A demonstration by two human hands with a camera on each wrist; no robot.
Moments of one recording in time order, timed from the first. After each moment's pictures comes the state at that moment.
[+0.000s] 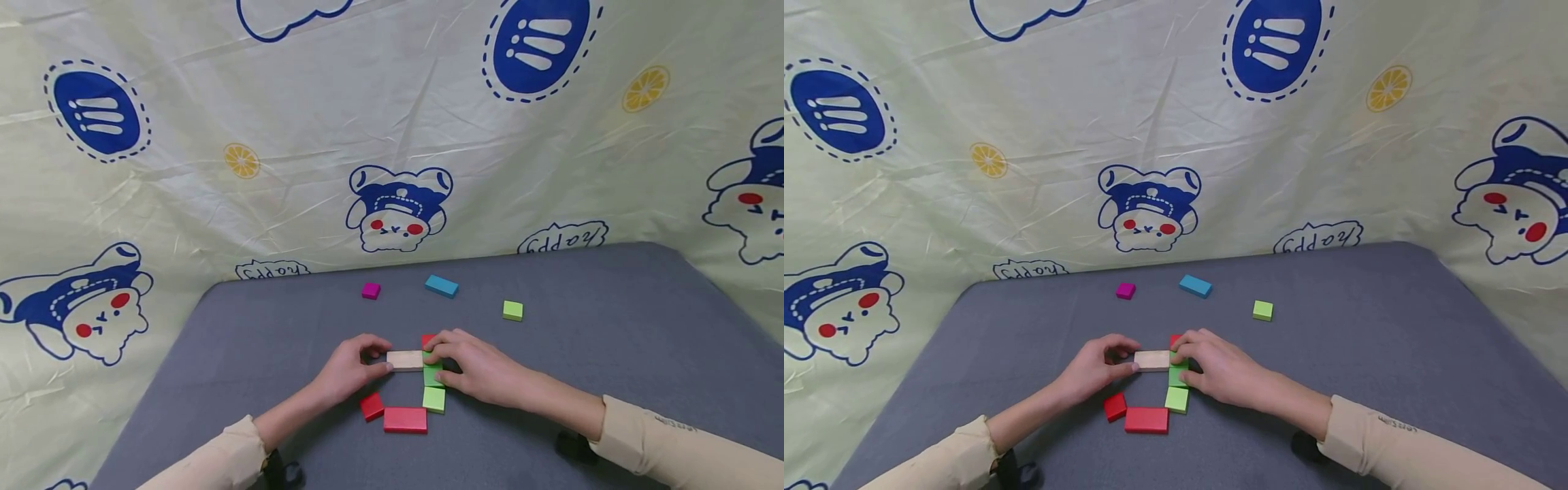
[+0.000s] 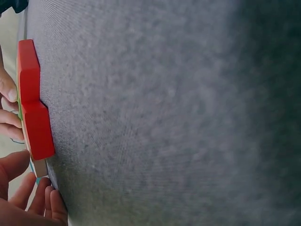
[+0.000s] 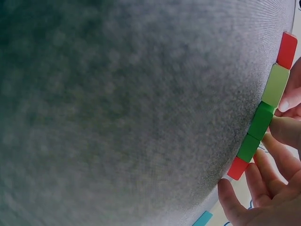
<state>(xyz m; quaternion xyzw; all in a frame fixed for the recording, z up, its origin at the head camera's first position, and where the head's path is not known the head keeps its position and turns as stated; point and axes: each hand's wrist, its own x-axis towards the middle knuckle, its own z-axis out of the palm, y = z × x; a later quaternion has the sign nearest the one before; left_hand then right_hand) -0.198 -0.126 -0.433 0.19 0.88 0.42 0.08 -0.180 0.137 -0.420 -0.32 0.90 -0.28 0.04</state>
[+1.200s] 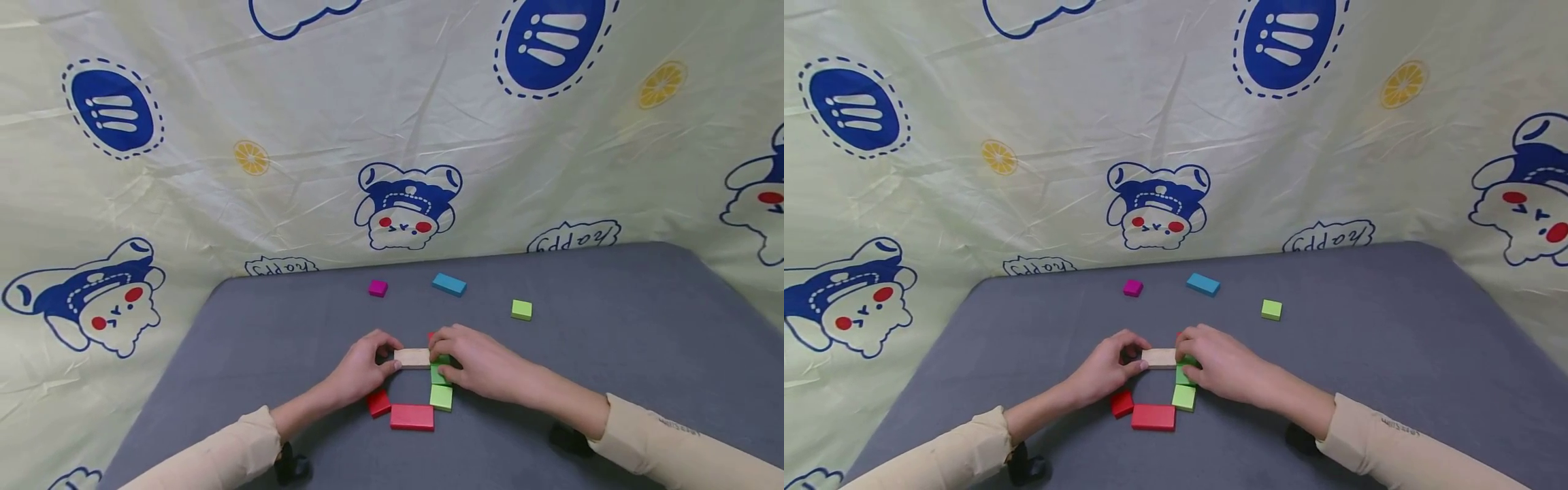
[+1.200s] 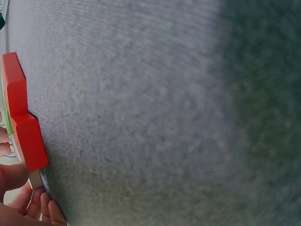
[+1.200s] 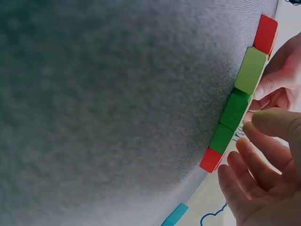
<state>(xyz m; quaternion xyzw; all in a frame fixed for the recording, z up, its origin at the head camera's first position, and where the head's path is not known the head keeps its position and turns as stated) -0.197 -0.117 -0.432 0.22 0.90 0.38 0.06 -0.185 0.126 -0.409 -0.35 0.91 -0.23 0.01</state>
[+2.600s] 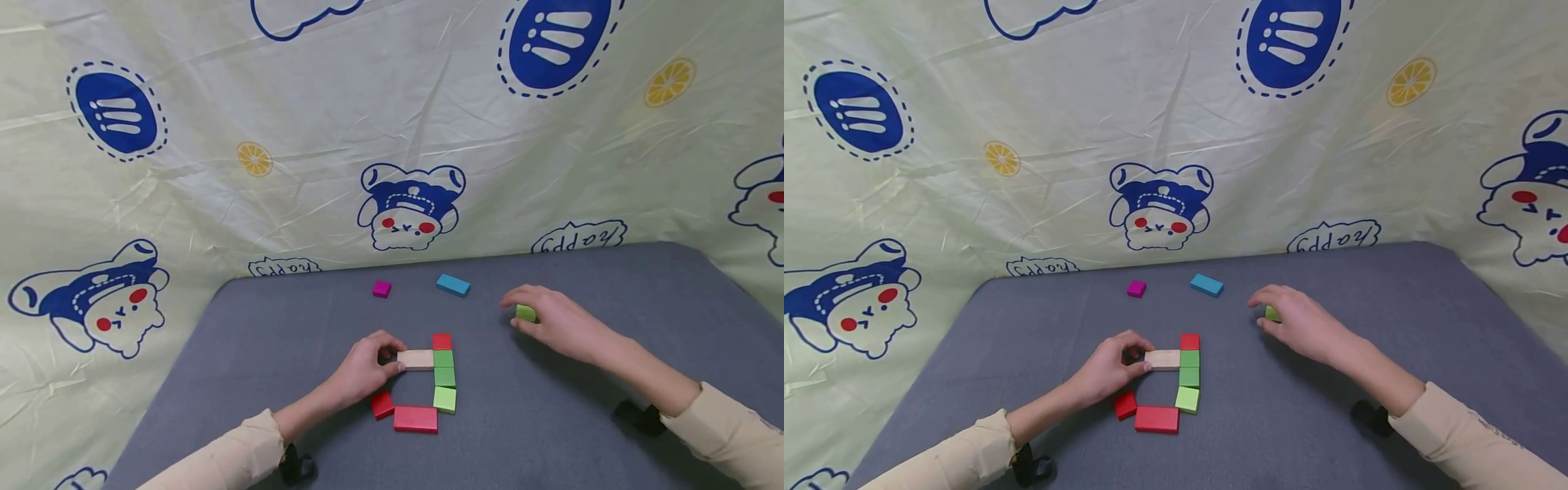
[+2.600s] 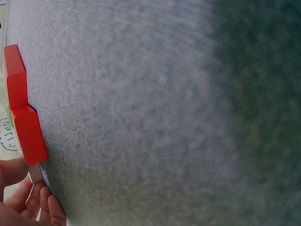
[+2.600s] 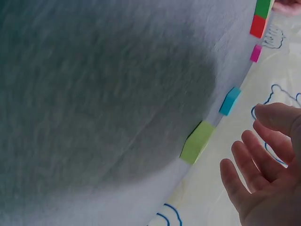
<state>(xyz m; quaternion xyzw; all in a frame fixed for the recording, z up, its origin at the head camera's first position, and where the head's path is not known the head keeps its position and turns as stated) -0.200 -0.118 -0.435 0.21 0.90 0.37 0.07 -0.216 0.228 -0.397 -0.25 0.94 -0.23 -0.05</state>
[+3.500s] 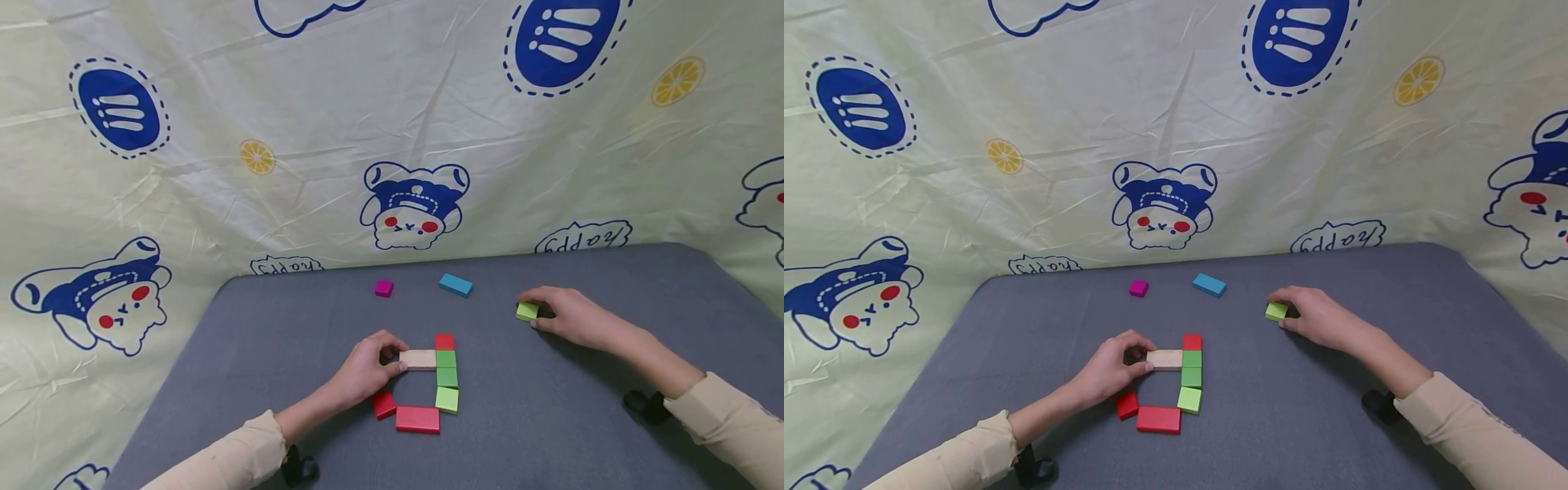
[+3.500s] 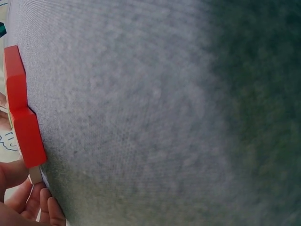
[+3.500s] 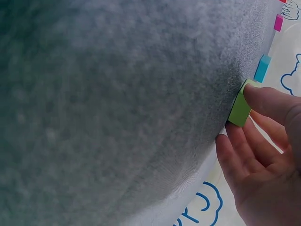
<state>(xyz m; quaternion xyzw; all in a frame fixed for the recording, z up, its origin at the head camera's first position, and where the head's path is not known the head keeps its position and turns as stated) -0.198 -0.118 -0.436 0.21 0.90 0.38 0.06 -0.243 0.259 -0.418 -0.23 0.94 -0.24 0.03</state>
